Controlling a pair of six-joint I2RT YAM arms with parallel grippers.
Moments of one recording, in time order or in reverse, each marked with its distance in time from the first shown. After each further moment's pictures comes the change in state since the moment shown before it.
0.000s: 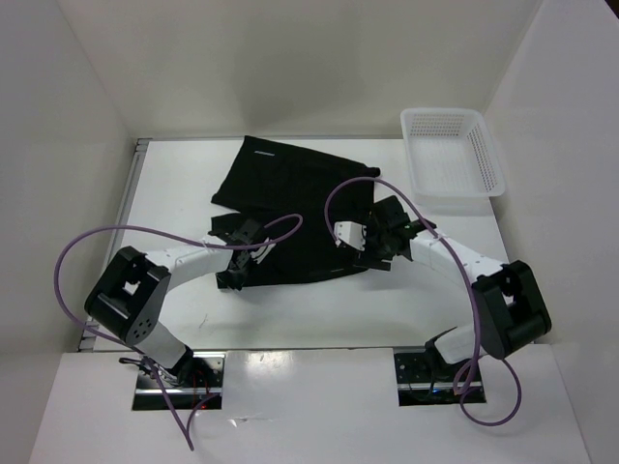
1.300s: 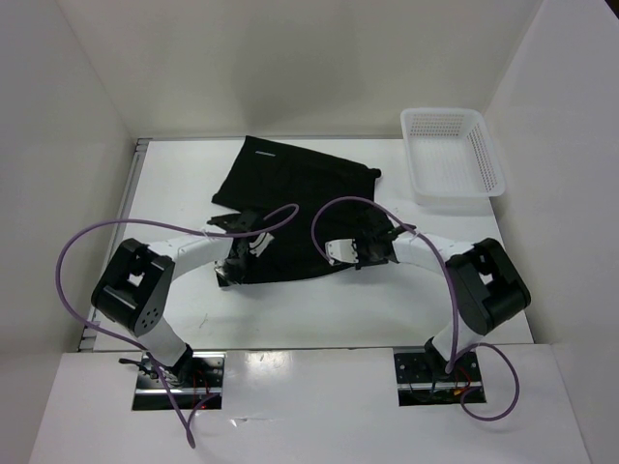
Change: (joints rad) left arm 0.057 0.062 0.086 -0.078 0.074 0.002; right arm 0.059 0.165 -0.045 0.126 0.100 -0.205
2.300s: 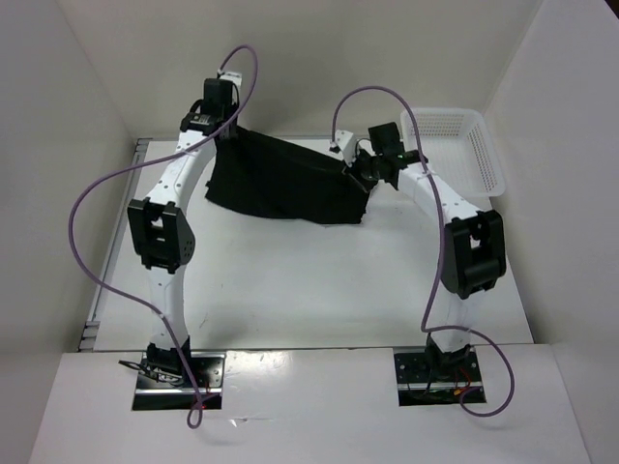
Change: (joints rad) left arm 0.309 0.515 1.236 0.132 -0.116 0.000; right arm -0.175 0.244 0.729 -0.159 -0.307 0.569
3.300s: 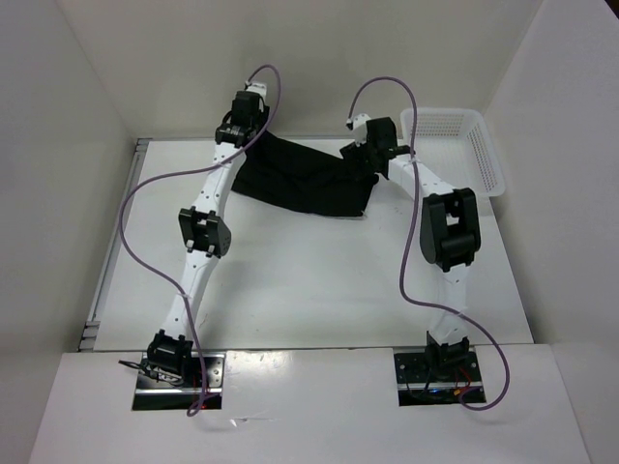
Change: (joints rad) left arm -0.048 0.715 0.937 -0.131 -0.002 -0.003; right arm -0.065 0.301 0.218 0.179 0.338 0.341
